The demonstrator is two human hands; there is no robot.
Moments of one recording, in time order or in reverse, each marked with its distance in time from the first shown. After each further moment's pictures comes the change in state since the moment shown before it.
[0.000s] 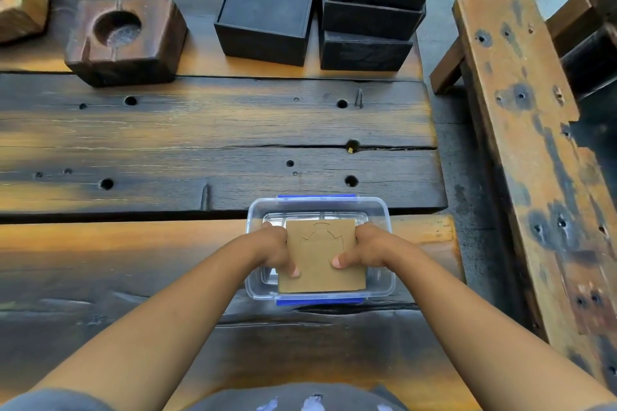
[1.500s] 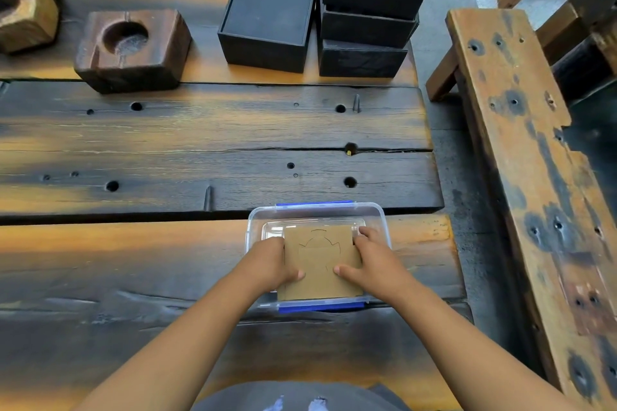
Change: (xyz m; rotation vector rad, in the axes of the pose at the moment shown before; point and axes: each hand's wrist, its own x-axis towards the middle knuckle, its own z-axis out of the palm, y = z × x) left_hand -0.019 -0.015 0.040 -0.183 0.303 0.065; right_hand -0.021 0.031 0.045 -0.065 0.362 -0.267
